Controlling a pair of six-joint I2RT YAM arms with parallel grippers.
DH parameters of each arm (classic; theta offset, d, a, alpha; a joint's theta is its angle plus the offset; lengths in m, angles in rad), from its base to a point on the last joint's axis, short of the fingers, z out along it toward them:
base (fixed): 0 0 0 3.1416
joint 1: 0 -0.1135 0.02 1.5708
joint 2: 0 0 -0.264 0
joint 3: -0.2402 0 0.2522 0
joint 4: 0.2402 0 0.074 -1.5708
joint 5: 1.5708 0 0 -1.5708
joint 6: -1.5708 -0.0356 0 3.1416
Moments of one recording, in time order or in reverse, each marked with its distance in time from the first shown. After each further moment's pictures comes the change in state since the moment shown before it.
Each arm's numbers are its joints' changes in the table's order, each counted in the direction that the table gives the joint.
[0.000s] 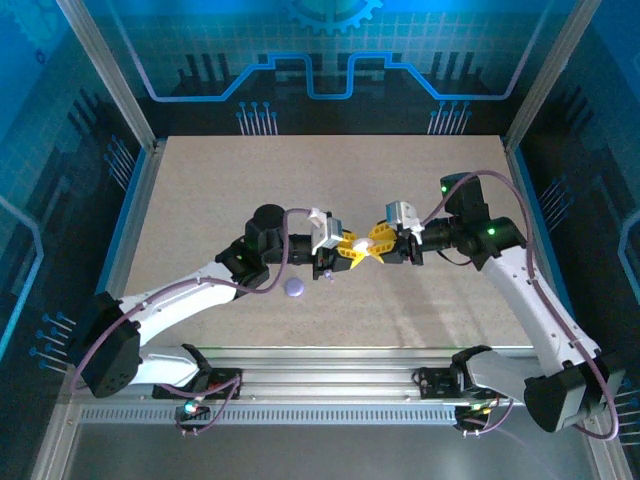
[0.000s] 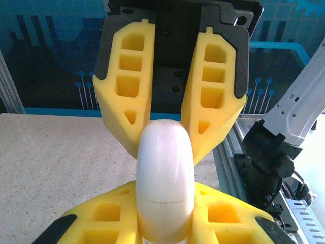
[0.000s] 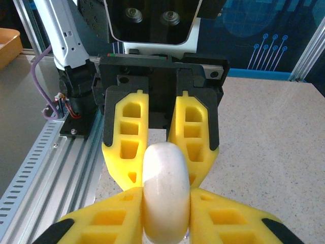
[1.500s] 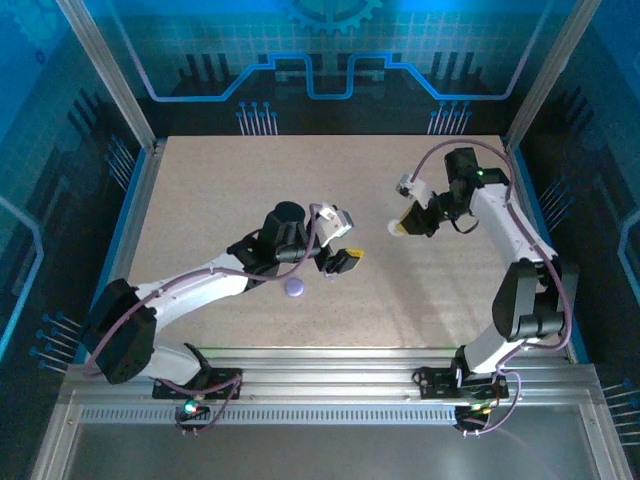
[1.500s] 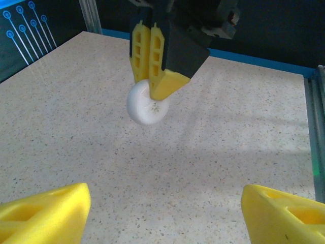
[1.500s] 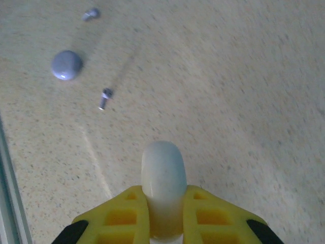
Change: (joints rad) left arm 0.000 0.101 -0.071 0.234 -0.370 -0.073; right arm 0.240 0.490 -0.263 0.287 0.459 -0.042
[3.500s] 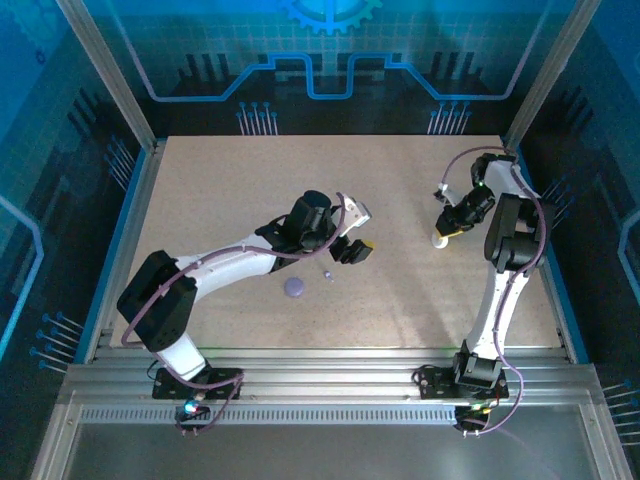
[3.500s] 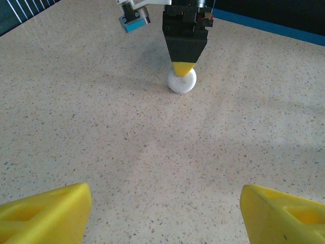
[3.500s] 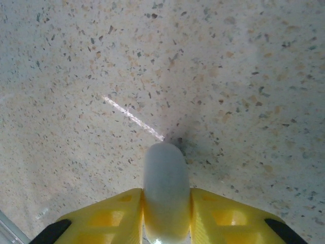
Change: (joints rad) left arm 0.000 0.238 -0.183 0.082 -0.050 0.001; right arm 0.262 0.602 -0.393 0.287 0.238 -0.137
